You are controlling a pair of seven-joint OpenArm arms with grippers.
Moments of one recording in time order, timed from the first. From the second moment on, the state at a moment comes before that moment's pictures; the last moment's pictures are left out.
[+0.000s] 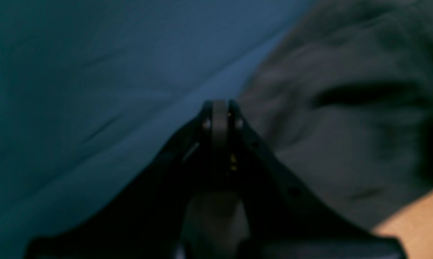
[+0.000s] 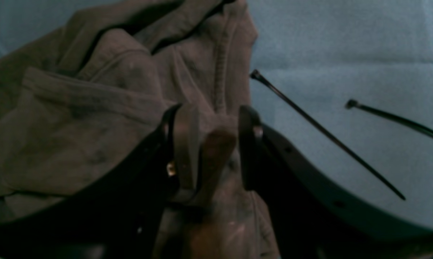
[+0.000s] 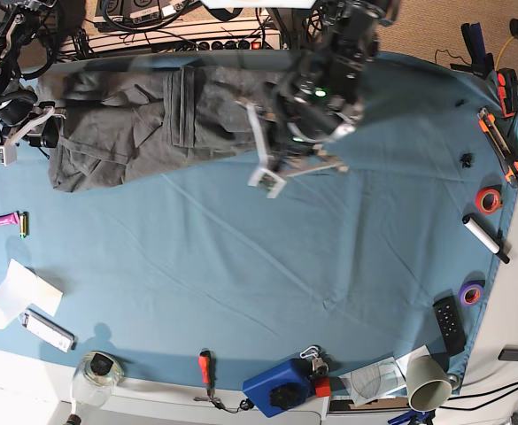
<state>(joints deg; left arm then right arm) 8.3 3.6 21.6 109.7 2.3 -12.3 66.0 -19.6 24.4 42.9 94.8 37.1 33.9 -56.3</state>
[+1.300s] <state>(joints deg) 25.0 -6.4 10.5 129.1 -14.0 -15.4 64.4 -15.2 24.7 49.3 94.8 46.0 36.5 -73.1</state>
